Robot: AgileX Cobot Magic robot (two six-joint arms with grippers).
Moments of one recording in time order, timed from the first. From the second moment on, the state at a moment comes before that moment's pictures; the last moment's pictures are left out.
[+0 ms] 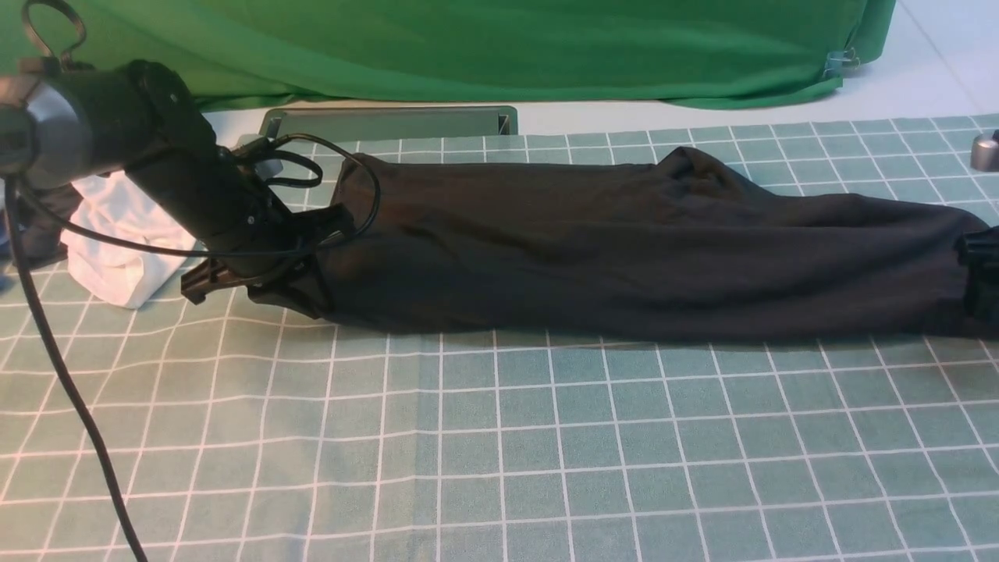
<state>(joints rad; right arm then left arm) -0.21 1.94 -1.38 -0.12 0.93 0.09 -0.05 2.02 -1.44 -0.38 0.89 -0.03</state>
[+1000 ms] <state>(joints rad) -0.22 2.04 -1.43 -0.08 0.95 0.00 -0.04 1.94 -1.44 -0.38 0.96 -0.04</state>
